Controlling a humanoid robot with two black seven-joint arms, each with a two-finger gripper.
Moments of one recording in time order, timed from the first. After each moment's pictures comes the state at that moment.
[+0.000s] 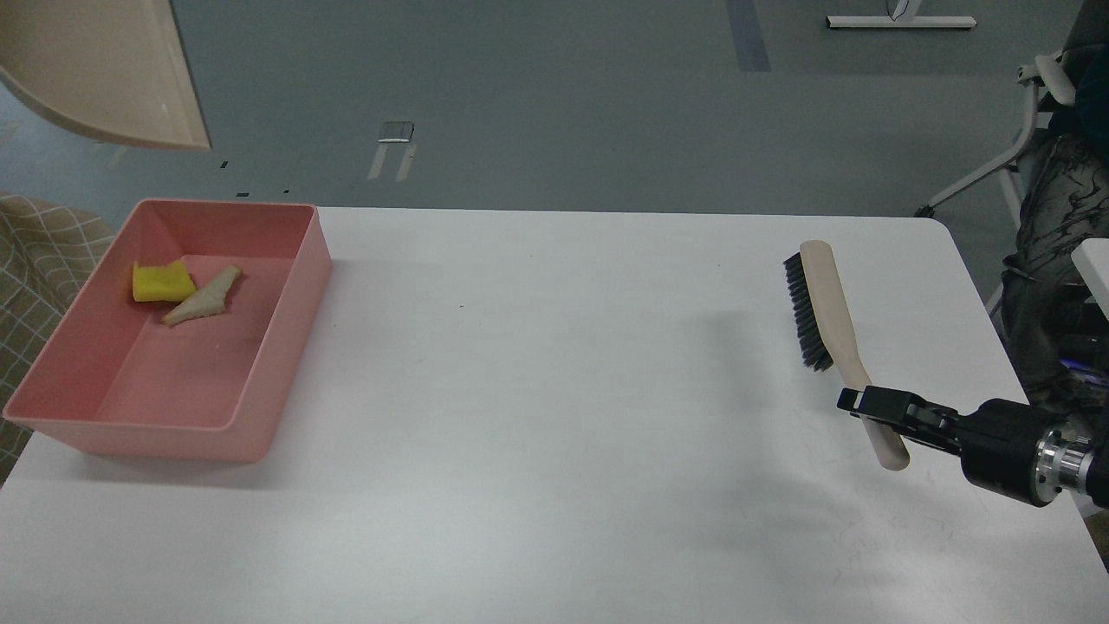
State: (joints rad) left arm -0.19 1.03 -1.55 -1.24 0.96 -0.12 -0.29; right arm 0.63 -1.11 0.23 1.62 -1.03 0.14 0.17
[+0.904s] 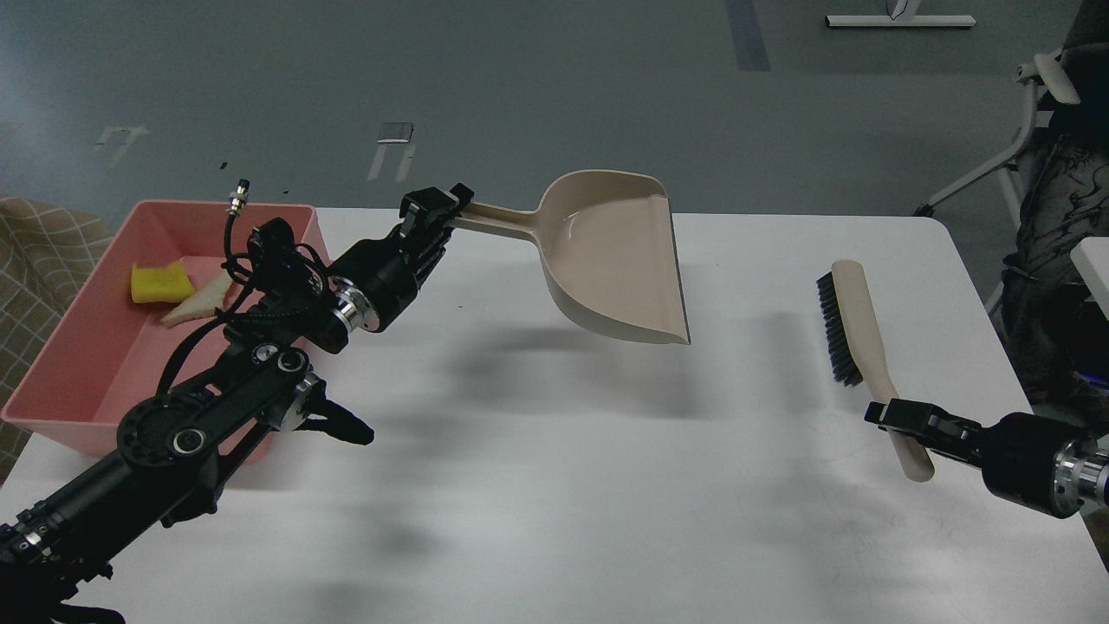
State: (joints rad) left arm -0.45 0.35 -0.83 -1.23 1.01 0.05 -0.16; right arm 0.60 -1.11 0.22 1.56 -1.03 0.14 0.18
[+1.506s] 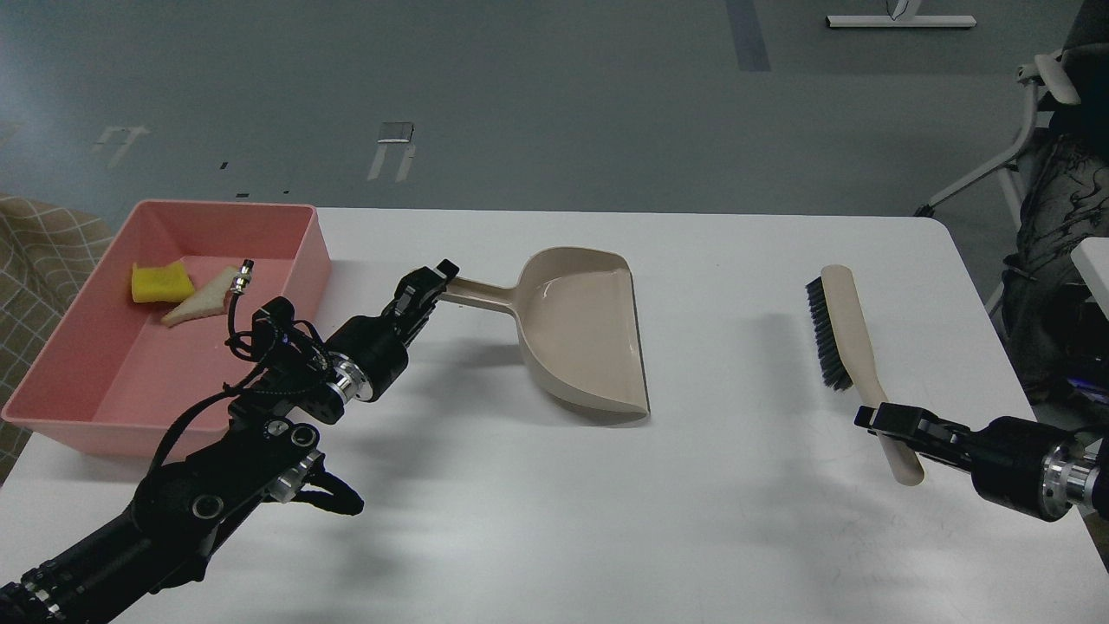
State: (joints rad) left arm -0.34 0.33 -0.82 -1.15 1.13 0.10 -0.23; right arm 0.59 -1.09 0.22 1.56 -1.03 0.14 0.18
